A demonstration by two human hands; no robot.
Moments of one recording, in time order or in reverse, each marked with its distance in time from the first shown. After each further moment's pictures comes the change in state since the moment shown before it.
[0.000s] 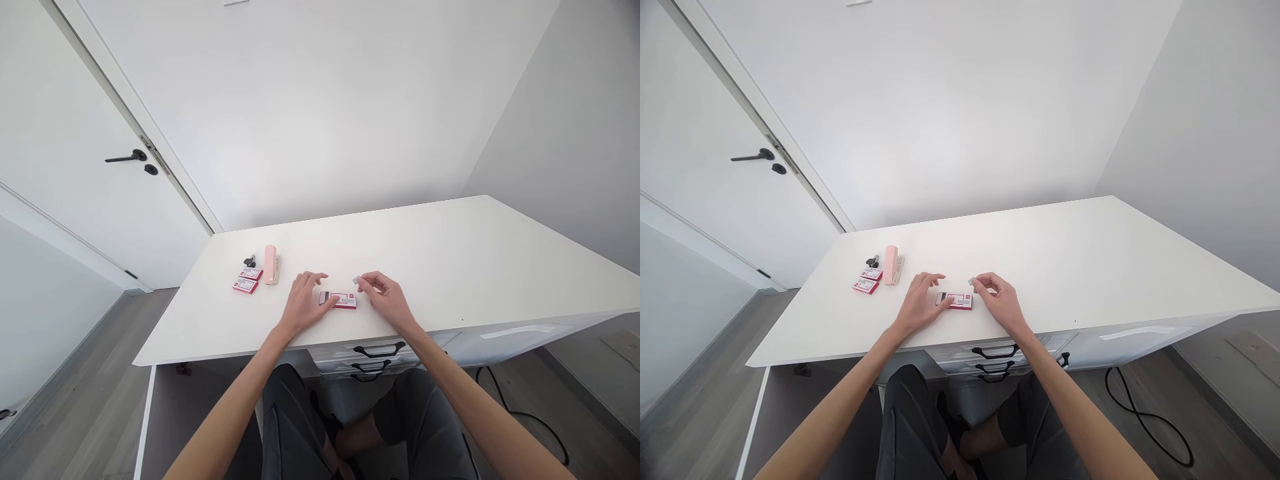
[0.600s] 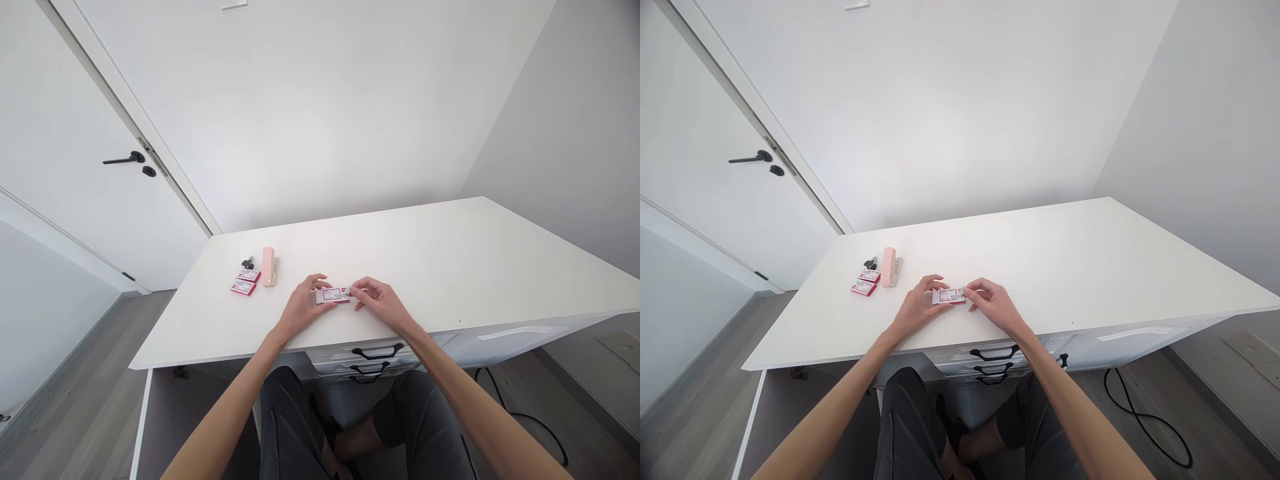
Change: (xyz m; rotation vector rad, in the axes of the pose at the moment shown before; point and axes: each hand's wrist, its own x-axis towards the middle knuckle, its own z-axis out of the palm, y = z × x) left_hand 0.002 0.003 -0.006 -0.281 -0.130 -0.096; right_hand 0.002 -0.003 -0.004 0.046 -0.242 -0.007
